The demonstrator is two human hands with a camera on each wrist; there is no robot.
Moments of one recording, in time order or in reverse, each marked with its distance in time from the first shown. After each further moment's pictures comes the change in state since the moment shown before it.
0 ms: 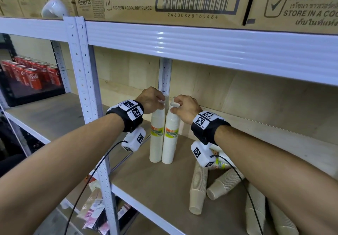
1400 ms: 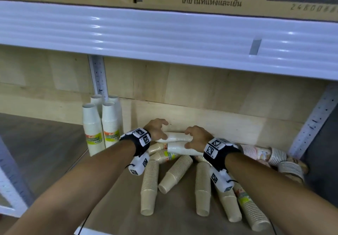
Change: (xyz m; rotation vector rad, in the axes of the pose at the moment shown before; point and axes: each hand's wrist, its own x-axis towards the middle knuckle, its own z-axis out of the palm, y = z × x) left_hand 0.043 0.090 0.220 -0.036 -0.461 0.105; right_hand -0.122 0.203 -0.080 -0.342 -0.184 0.391
